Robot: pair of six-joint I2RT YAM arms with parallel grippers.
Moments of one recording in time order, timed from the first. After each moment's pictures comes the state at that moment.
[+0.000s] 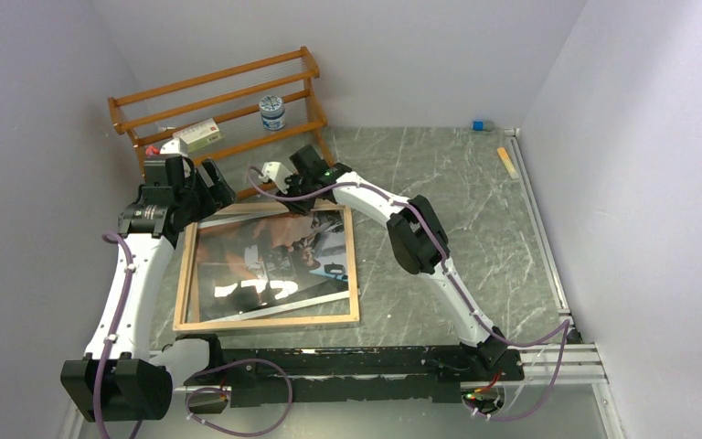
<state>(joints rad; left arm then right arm) 0.01 1.09 1.12 -0.70 0.04 -0.47 0.76 2.50 2.17 -0.51 -0.32 -0.51</state>
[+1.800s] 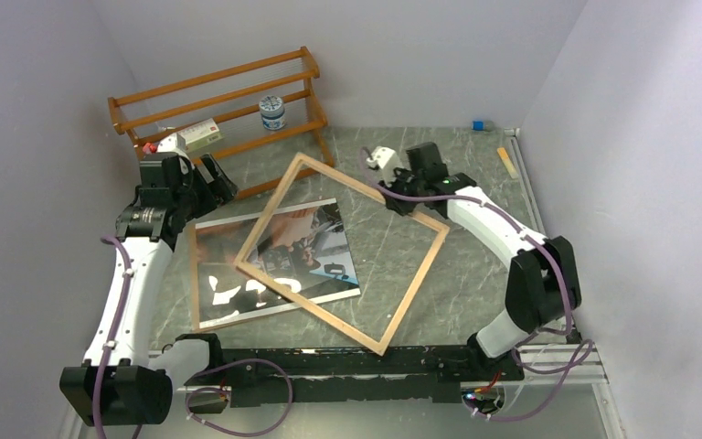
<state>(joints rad) 0.01 1.06 1.13 -0.67 0.08 -0.49 0.47 1.60 1.26 -0.46 -0.27 -0.50</state>
